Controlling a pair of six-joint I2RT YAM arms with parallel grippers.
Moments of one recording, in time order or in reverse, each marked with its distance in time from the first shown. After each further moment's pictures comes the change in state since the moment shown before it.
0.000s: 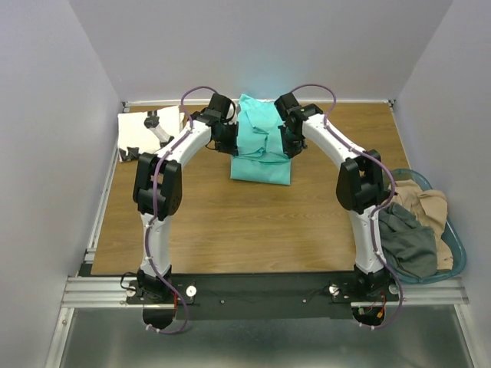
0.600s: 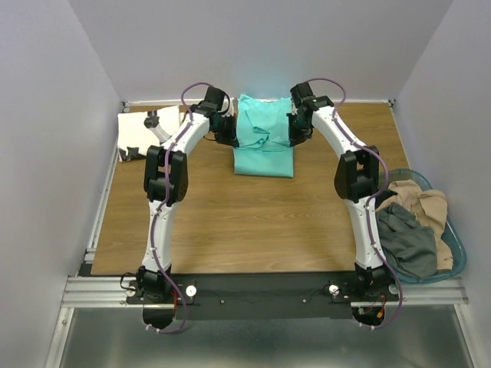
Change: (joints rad) left arm 0.078 0.267 0.323 -0.042 0.146 0.020; right arm -0.138 0.211 0.275 0.015 -0.194 -0.037
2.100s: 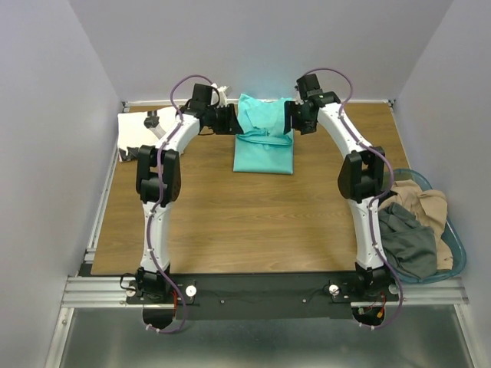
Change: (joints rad) left arm 0.063 -0.032 -0.084 0.292 0.212 -0.008; right arm -0.024 -0.010 0.040 0.084 -0.021 -0.021
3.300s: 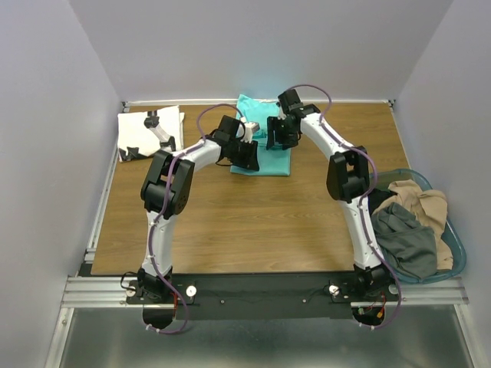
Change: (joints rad) left arm -0.198 -0.156 -0.458 0.169 -0.101 0.130; right arm 0.083 0.070 -0.078 0.072 -0.120 0.052
